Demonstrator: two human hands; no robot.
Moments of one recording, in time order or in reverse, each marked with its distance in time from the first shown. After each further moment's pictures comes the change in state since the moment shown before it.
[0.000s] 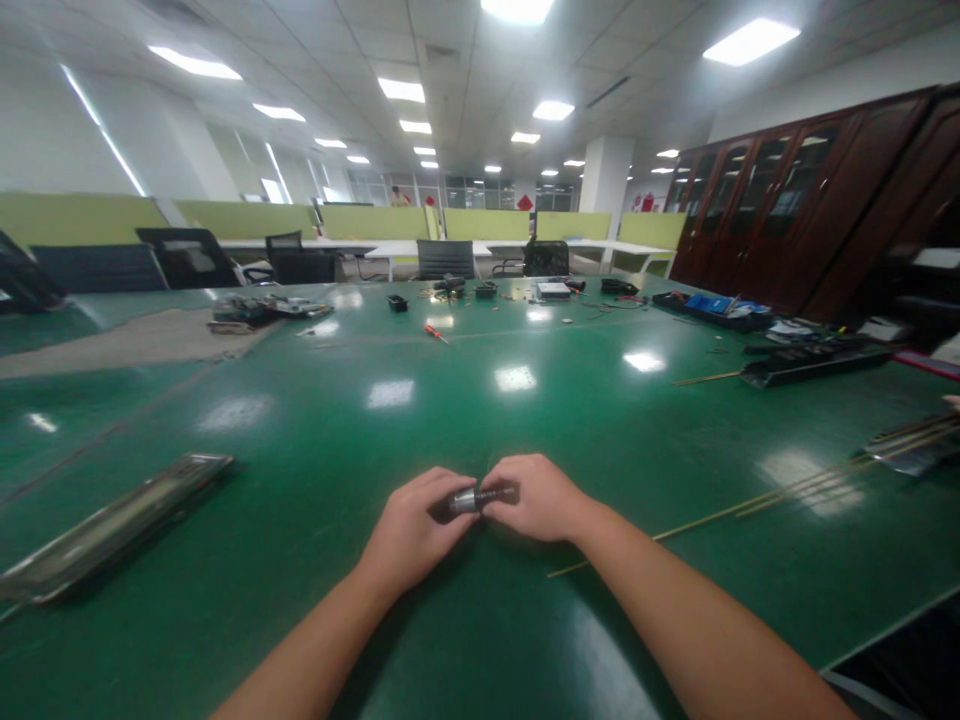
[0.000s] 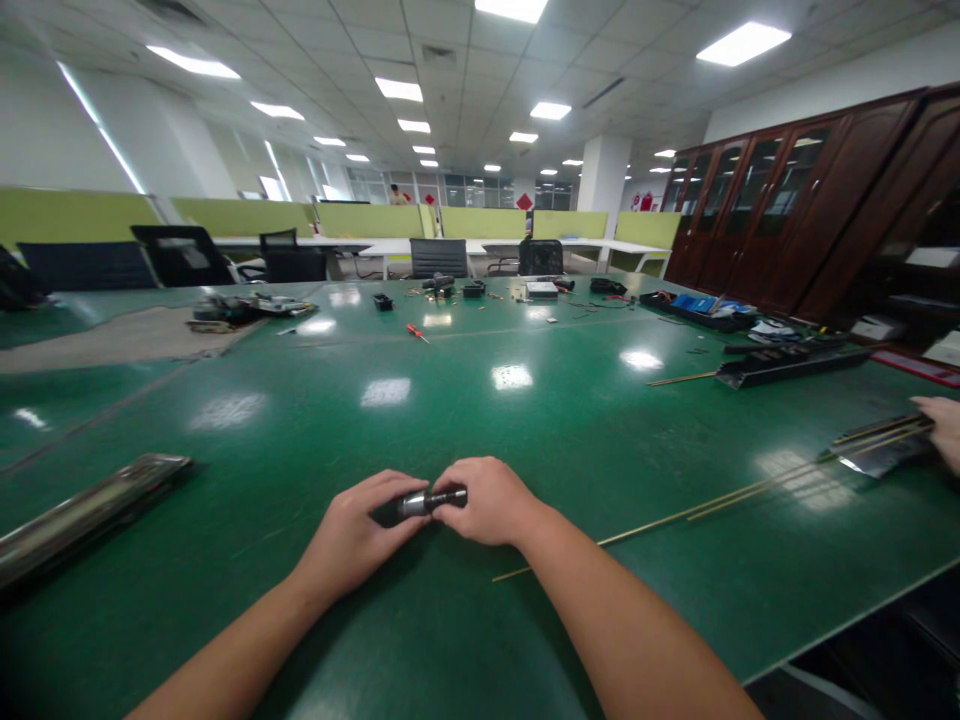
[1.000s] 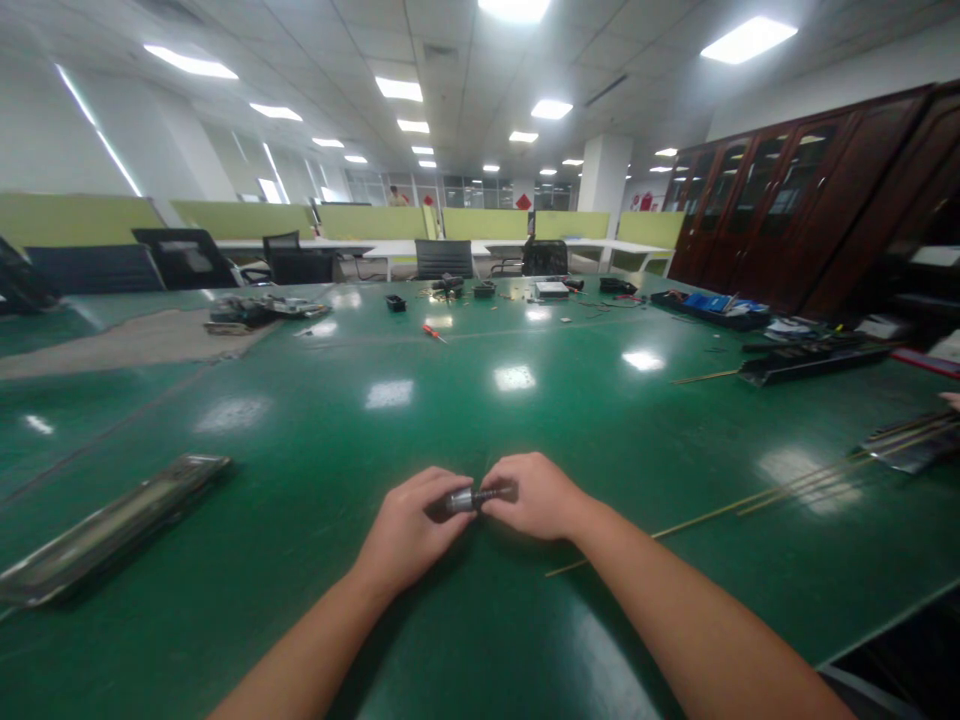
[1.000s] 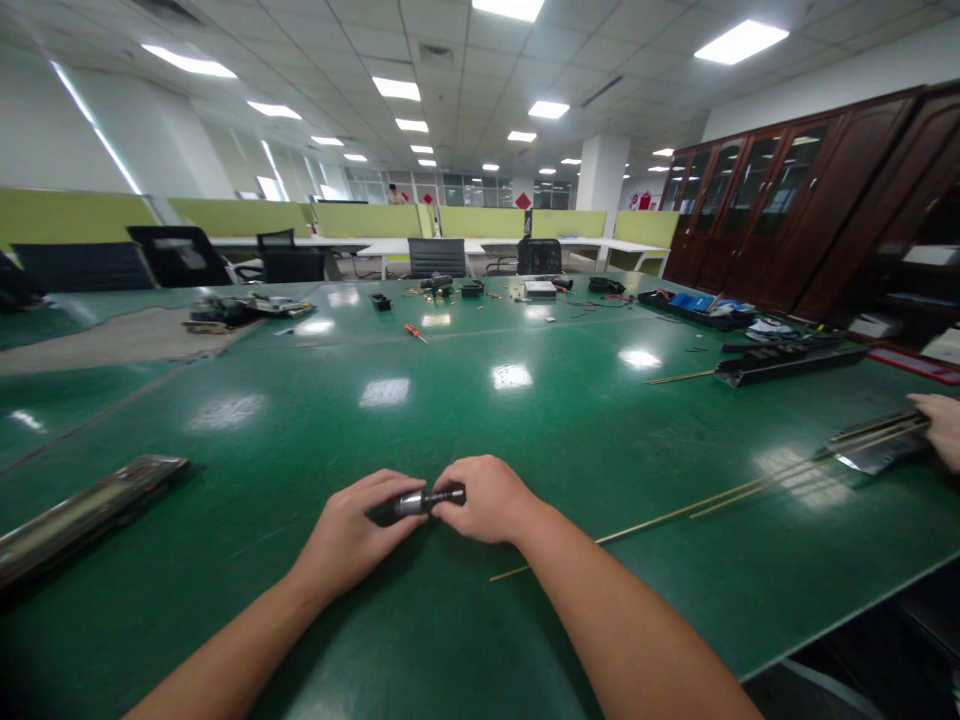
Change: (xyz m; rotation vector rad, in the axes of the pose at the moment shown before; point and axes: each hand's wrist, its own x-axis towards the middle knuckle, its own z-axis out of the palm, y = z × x) left_hand 0.001 0.002 -0.002 0.016 -0.005 -0.008; right_hand 0.000 -0.001 -0.002 -0.034 -0.022 0.041
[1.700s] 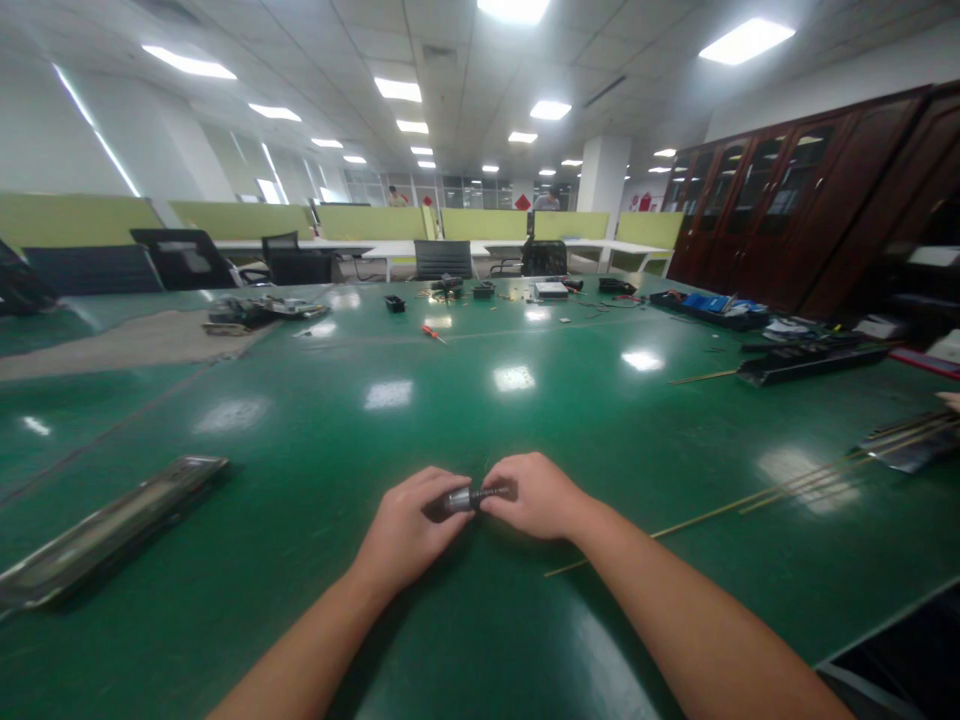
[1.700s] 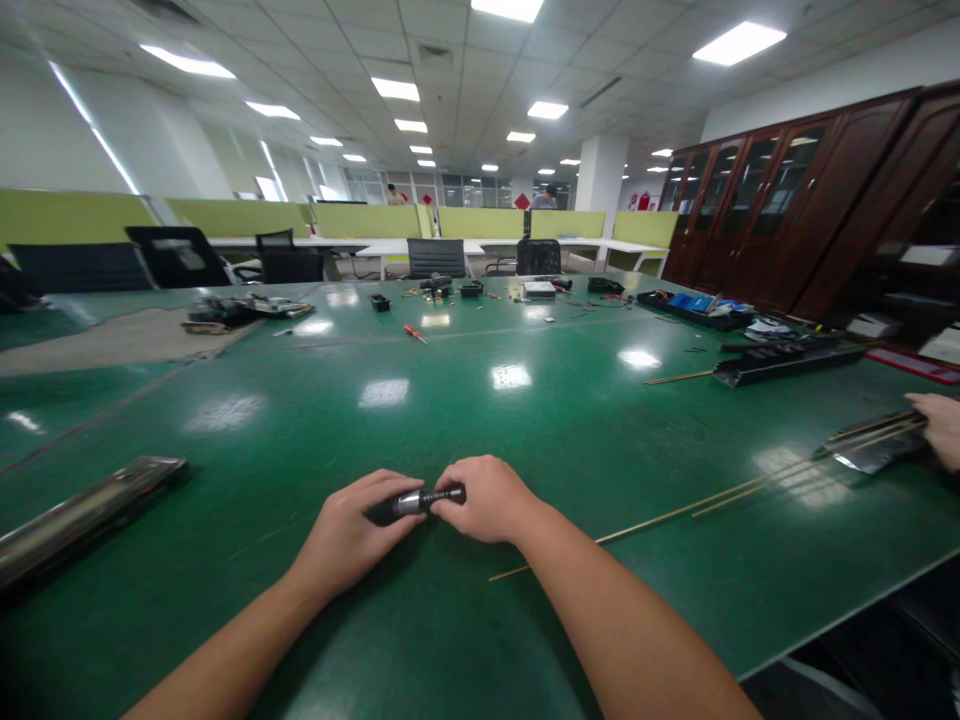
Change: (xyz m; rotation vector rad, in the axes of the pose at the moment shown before) left_hand 0.001 0.000 0.000 0.020 0.017 0.011; right_hand 0.000 -0.002 -0.002 -0.041 -0.017 0.042
